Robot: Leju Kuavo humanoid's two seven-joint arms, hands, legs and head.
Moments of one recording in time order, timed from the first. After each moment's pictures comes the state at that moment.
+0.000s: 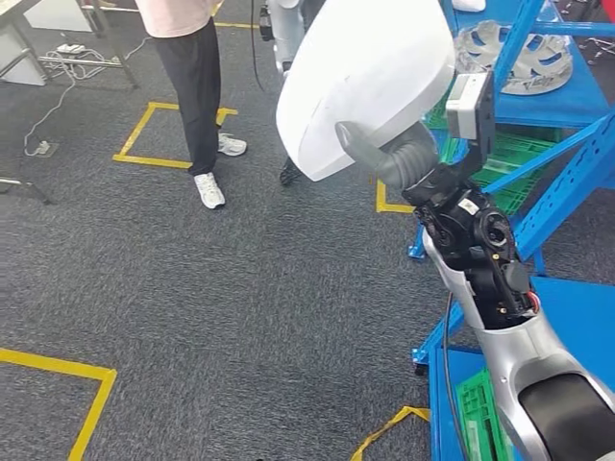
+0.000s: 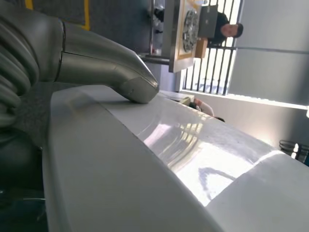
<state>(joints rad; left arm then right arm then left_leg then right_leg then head) -0.19 0.03 1.45 -0.16 -1.33 -0.06 -0.28 -0.60 -0.20 0.31 -1.61 -0.39 0.28 -0.01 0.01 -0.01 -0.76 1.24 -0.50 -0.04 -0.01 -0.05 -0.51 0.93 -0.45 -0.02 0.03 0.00</state>
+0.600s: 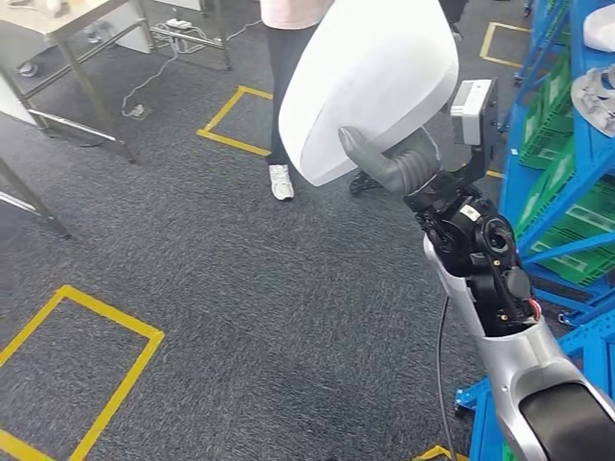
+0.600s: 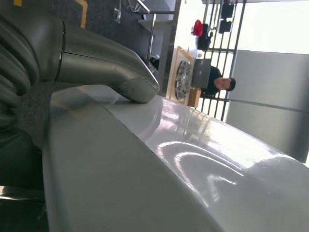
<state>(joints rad) -0.19 0.03 1.45 -0.16 -1.34 -0.05 -0.31 -0.61 -0.19 0.32 -1.58 -0.39 0.29 -0.01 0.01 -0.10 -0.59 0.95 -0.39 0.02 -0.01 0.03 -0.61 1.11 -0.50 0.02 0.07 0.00</state>
